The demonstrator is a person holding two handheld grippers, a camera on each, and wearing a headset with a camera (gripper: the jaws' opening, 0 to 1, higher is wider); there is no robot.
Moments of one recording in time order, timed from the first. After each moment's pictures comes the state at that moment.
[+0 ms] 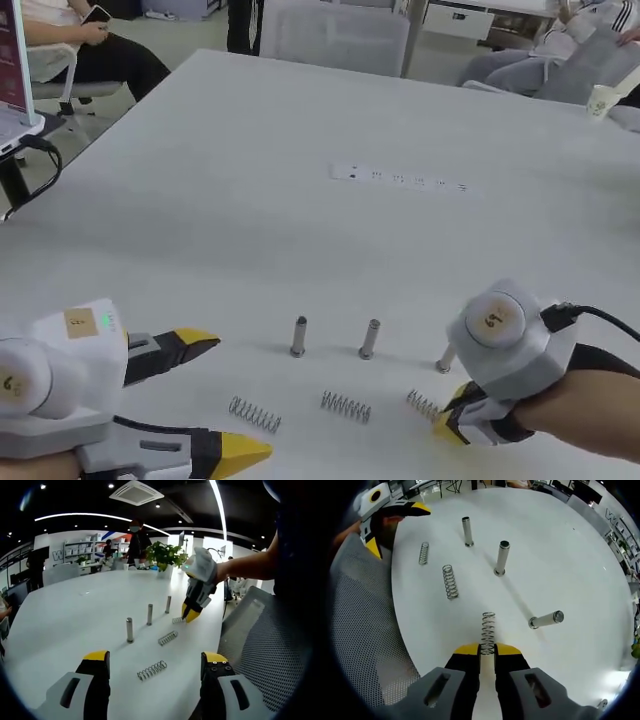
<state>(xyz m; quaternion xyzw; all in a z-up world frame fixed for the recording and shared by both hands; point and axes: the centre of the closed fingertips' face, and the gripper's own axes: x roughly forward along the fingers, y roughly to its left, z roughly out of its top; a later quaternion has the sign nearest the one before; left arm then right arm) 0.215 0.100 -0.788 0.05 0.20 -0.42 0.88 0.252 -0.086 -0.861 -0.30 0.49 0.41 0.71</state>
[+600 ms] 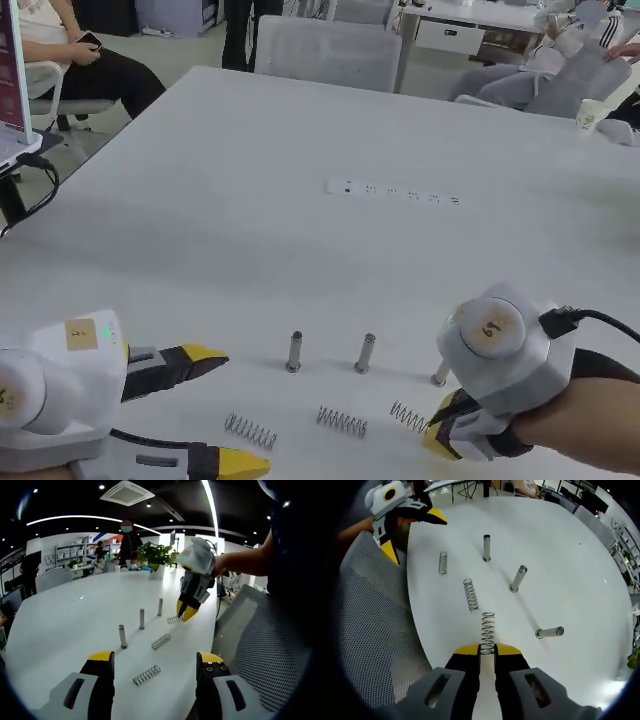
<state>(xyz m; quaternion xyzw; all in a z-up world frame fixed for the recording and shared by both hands) 0.210 0.089 -0.777 0.07 0.20 -0.46 0.86 0.233 -0.060 -0.830 -0.30 0.46 0.45 0.70</state>
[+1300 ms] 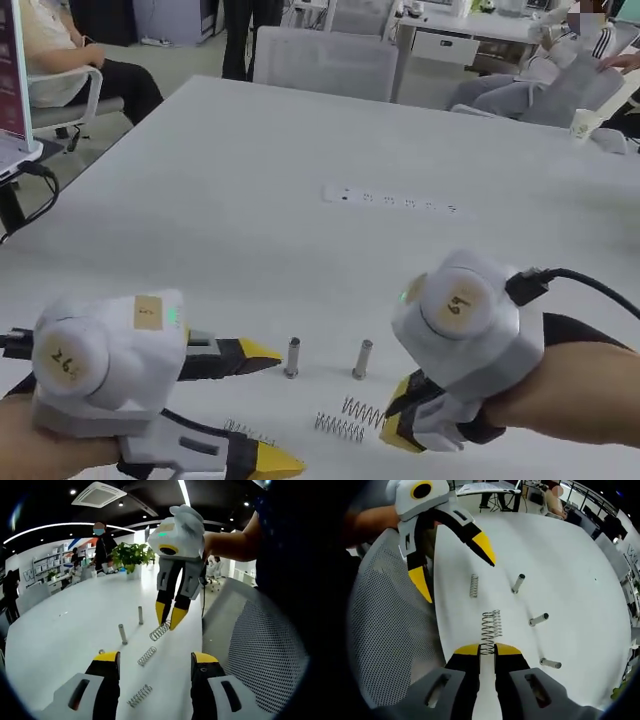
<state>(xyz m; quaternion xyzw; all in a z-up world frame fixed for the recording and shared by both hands) 0.199 0.049 -0.761 0.13 0.18 -0.54 0.81 0.208 -0.009 -0.792 -0.35 0.42 0.52 0.66</state>
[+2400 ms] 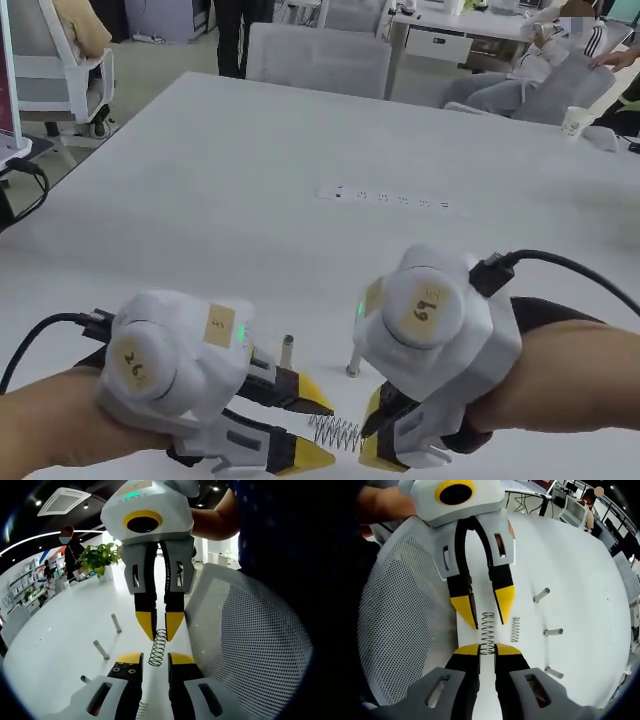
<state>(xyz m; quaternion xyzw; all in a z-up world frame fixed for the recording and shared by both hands) 0.193 0.008 -0.770 0.21 0.16 -0.62 0.74 0.185 0.001 -0.782 -0.39 0.41 0.57 0.59</state>
